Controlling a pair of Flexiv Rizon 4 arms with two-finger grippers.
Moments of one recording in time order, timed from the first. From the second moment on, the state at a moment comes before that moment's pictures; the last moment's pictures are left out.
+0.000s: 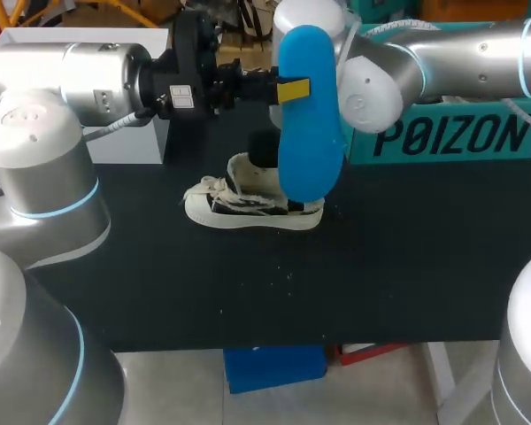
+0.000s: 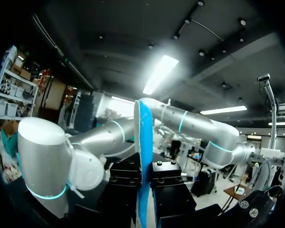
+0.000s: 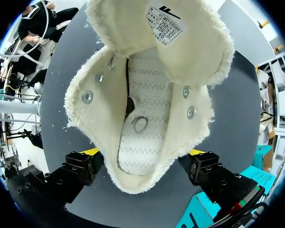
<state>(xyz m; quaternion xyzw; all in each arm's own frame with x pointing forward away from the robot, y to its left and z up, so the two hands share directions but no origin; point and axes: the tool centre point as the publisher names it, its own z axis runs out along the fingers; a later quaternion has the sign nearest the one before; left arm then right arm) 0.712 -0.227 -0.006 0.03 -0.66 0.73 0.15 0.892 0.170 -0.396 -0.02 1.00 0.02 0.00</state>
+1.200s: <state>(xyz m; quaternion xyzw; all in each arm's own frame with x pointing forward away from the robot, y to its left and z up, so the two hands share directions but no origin) 0.712 -0.226 -0.006 0.03 -0.66 0.73 0.15 0.889 0.168 -0.400 0.01 0.92 0.39 0.04</state>
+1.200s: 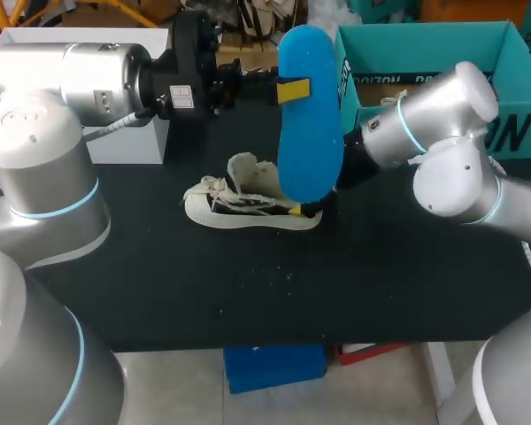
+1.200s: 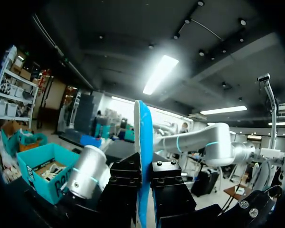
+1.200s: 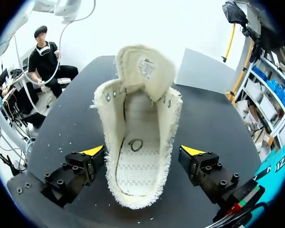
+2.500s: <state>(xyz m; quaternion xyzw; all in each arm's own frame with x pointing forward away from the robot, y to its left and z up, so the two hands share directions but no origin) 0.712 -0.226 -0.006 0.03 -0.66 0.73 0.15 0.880 0.139 -0.435 -0.01 0.91 0.40 0.02</state>
